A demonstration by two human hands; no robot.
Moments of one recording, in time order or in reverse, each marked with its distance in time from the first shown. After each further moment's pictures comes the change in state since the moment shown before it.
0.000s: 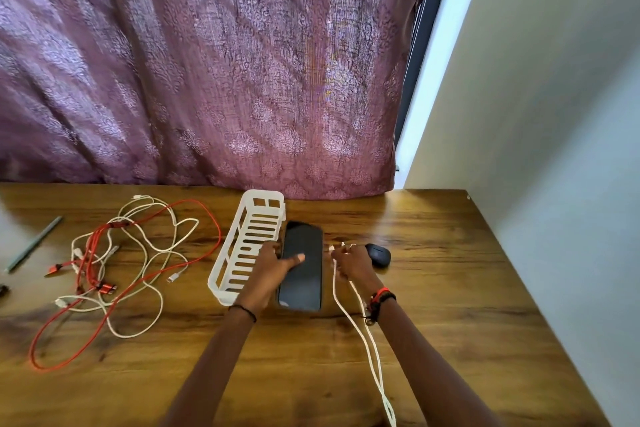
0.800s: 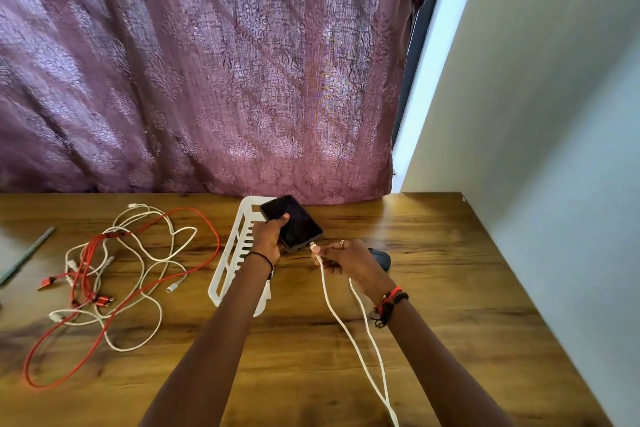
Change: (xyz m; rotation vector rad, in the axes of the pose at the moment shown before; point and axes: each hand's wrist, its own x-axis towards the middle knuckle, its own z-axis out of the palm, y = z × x) left_hand 0.062 0.045 0.002 -0.592 0.152 -0.209; right_hand -0.033 -0.043 -0.010 0.232 -0.254 -0.046
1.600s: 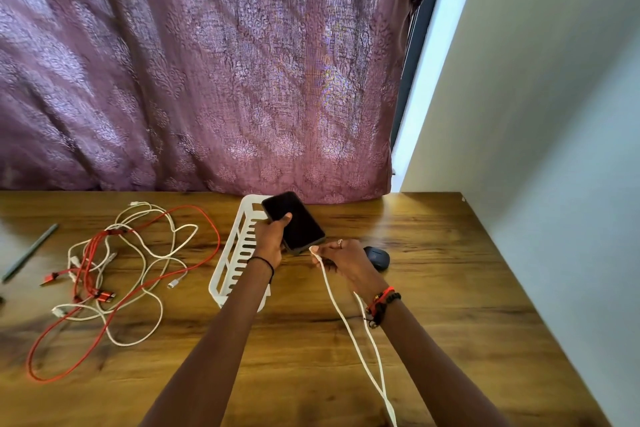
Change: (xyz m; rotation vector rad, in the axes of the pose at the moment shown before) left_hand -0.002 -0.013 -0.001 0.012 -0.005 0.089; right_hand 0.000 0.005 0.013 0.070 0.047 -0.009
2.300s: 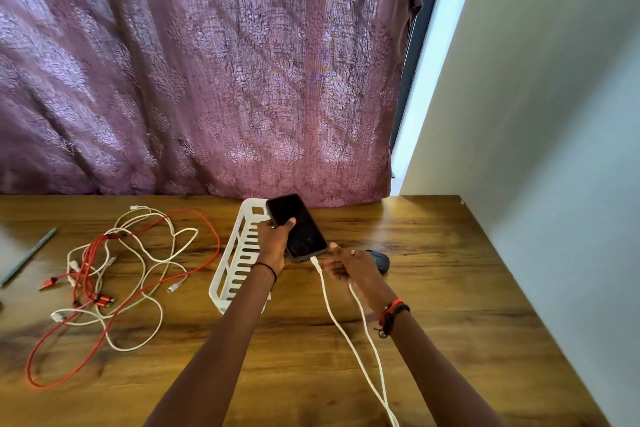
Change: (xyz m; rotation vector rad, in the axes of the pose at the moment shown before) left_hand -0.010 -0.001 0.004 0.119 0.019 0.122; right_hand 0.005 0.020 -0.018 0.143 0.031 0.026
